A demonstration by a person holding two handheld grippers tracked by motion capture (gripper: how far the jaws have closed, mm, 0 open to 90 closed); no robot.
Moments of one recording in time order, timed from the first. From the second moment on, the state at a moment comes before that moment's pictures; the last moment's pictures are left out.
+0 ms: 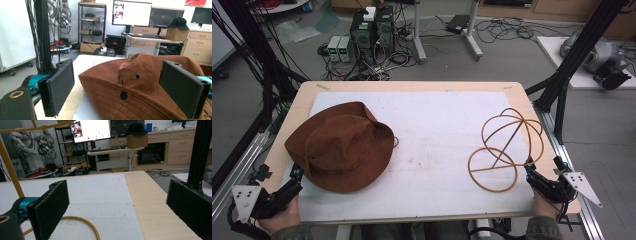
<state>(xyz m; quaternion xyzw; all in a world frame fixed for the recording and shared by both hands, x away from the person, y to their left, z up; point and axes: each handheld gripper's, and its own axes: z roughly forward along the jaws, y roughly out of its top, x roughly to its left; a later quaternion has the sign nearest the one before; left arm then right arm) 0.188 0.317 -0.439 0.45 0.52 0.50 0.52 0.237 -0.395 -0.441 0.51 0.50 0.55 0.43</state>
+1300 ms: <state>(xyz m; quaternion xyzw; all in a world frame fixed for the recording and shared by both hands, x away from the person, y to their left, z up) 0.297 0.330 -0.391 0.78 0.44 0.22 0.38 0.237 -0.397 -0.443 0.51 0.50 0.55 0.43</state>
